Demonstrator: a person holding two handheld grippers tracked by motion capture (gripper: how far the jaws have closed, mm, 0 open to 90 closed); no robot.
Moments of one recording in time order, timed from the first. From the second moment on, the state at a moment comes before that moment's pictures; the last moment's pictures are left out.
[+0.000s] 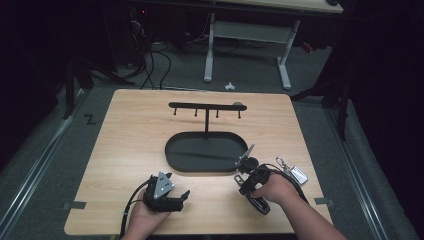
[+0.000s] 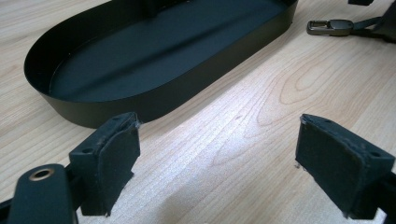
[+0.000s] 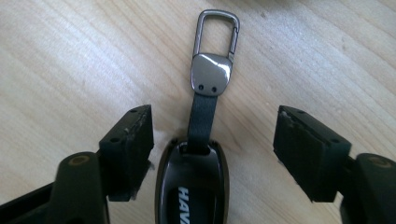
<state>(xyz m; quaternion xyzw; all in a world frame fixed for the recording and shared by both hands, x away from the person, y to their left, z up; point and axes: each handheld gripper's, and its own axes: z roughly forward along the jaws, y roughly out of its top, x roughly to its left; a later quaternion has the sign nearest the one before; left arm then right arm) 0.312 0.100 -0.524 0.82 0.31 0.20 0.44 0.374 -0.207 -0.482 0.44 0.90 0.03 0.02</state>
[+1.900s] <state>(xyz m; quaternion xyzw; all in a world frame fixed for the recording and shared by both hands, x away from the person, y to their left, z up) 0.310 0.097 -0.525 0.83 0.30 0.19 0.44 0.364 -0.221 -0.438 0.44 0.89 0.05 0.03</state>
